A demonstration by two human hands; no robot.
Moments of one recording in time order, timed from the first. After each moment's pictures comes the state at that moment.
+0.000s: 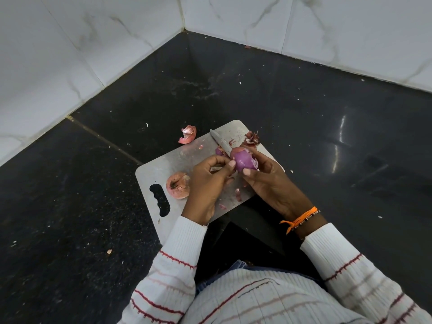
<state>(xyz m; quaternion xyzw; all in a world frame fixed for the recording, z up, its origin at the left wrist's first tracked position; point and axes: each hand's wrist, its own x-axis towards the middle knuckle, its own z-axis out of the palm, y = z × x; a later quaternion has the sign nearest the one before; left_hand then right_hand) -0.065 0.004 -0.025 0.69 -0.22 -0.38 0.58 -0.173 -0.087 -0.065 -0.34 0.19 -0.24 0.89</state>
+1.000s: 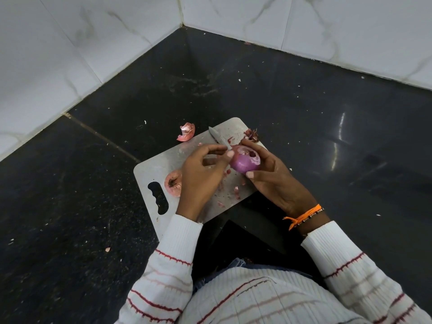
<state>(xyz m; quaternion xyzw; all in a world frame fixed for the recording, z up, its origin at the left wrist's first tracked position) -0.056 0.005 -0.020 0.75 -0.31 -0.26 0.53 -0.180 -0.090 -0.053 -0.36 0.17 -0.23 0.89</state>
